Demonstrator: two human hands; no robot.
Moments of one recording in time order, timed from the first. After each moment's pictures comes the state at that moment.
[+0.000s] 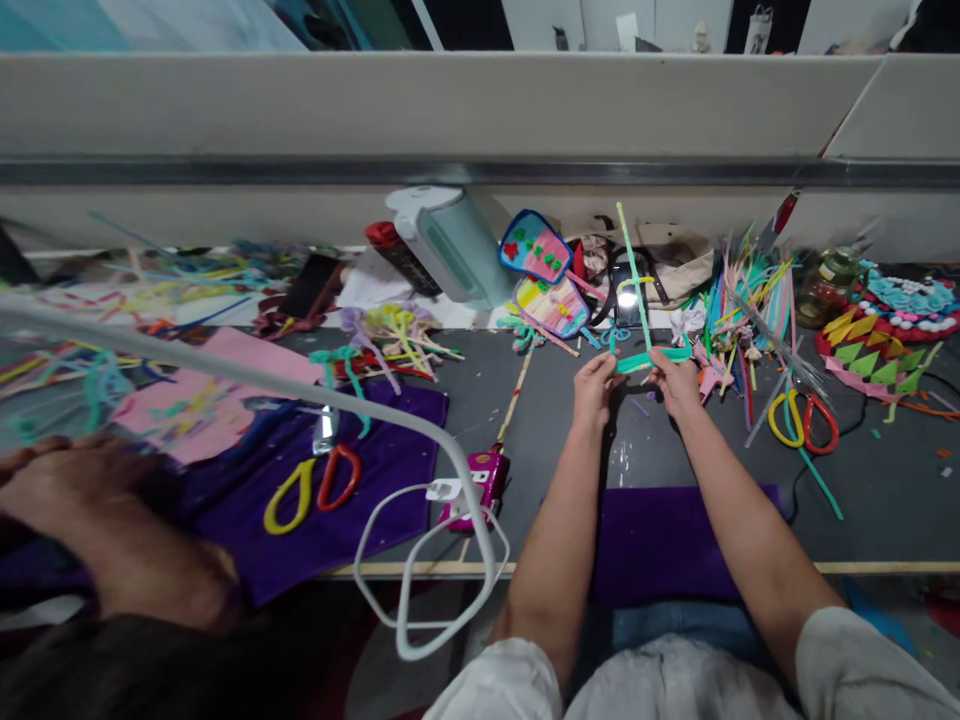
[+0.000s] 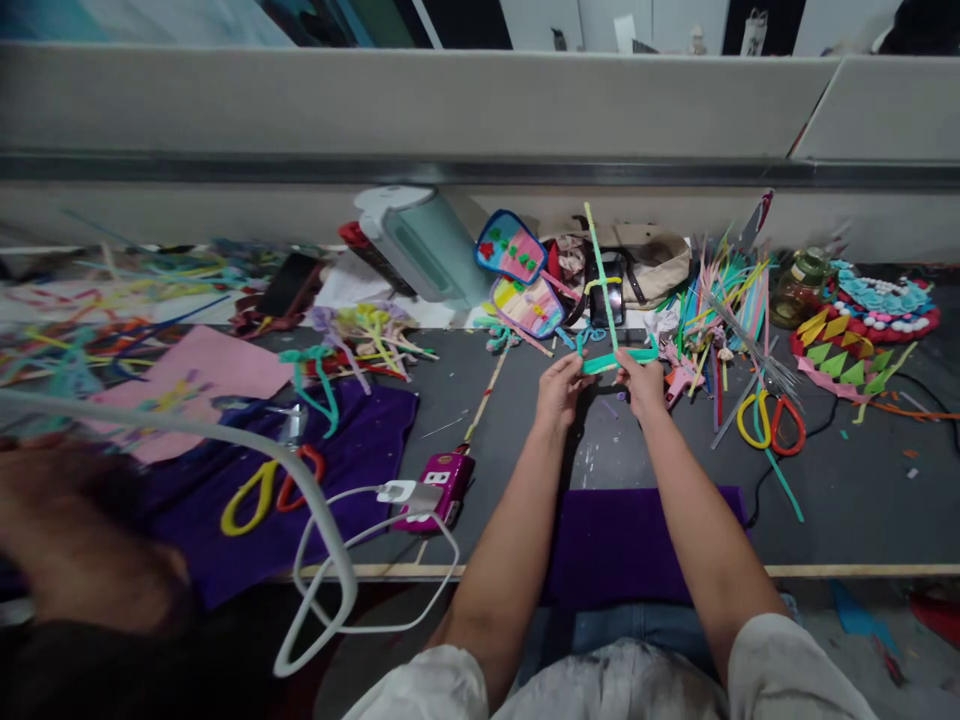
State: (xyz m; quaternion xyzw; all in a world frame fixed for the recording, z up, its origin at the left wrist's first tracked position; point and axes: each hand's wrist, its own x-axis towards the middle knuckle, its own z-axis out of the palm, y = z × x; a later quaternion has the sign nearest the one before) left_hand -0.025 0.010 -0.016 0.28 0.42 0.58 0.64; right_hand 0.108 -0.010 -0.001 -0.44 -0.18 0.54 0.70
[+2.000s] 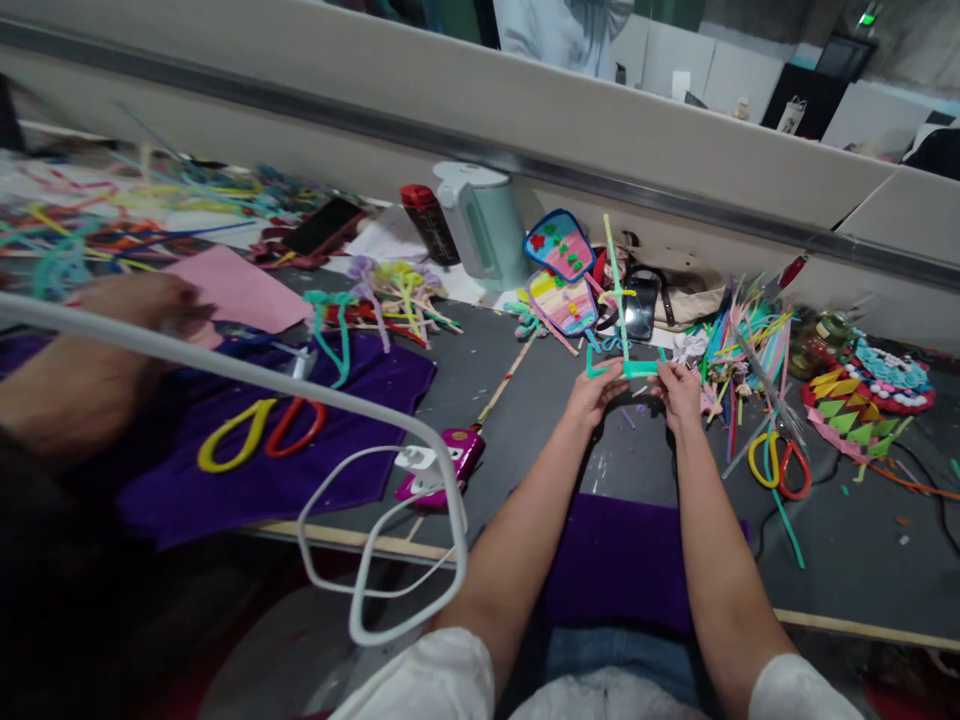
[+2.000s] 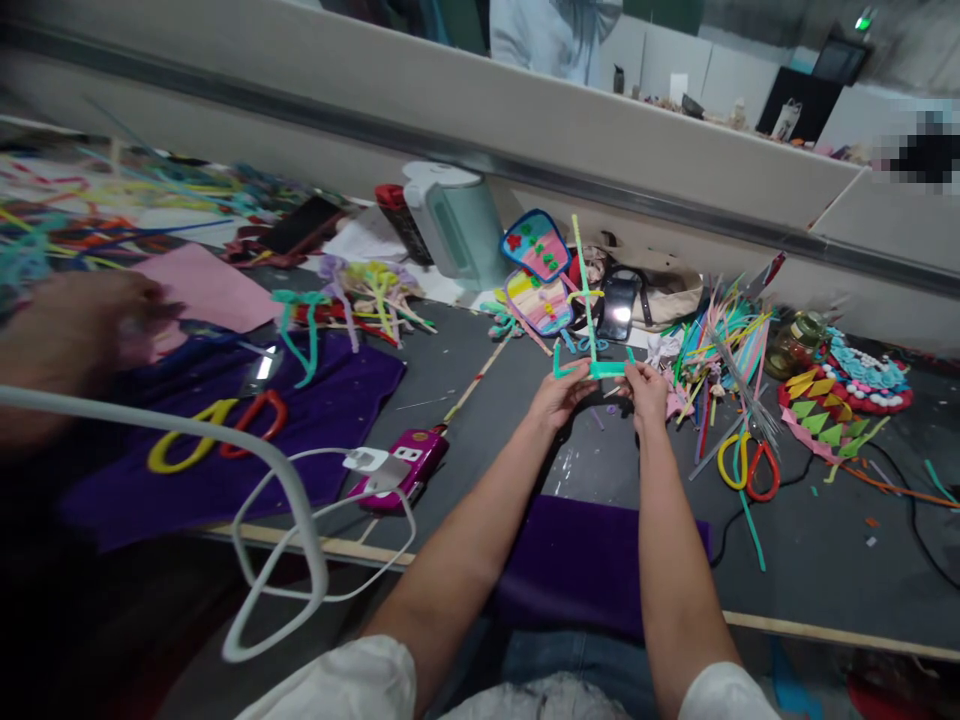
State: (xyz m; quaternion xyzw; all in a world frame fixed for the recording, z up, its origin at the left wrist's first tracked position) left_hand -0.020 0.013 -0.007 0.21 0.38 0.56 0.71; right_hand 0.133 0.000 0.003 -0.48 -0.28 0.51 0.66
